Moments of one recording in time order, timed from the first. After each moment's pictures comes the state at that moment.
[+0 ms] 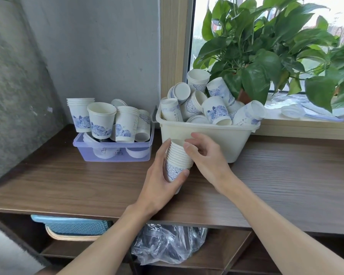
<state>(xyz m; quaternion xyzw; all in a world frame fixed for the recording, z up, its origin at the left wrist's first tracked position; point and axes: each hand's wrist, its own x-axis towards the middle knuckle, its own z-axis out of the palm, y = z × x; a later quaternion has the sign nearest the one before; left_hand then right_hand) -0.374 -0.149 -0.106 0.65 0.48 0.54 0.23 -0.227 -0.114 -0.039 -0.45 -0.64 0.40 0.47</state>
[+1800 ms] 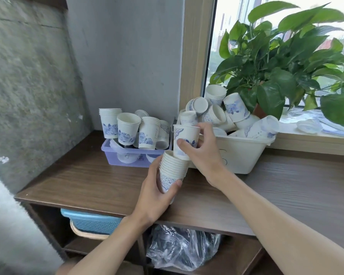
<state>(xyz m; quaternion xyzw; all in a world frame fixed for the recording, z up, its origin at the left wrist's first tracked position) -0.417 -0.185 -0.102 0.59 0.52 0.57 0.24 -0.283 -0.122 0.001 -0.37 -0.64 0.41 0.53</state>
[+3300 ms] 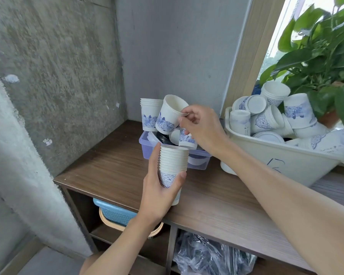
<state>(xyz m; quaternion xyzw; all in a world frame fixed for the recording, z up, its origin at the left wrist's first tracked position) -0.488 -0.194 -0.103 0.51 0.54 0.65 0.16 -0.399 -0.073 0.023 -0.33 -0.80 0.29 0.41</state>
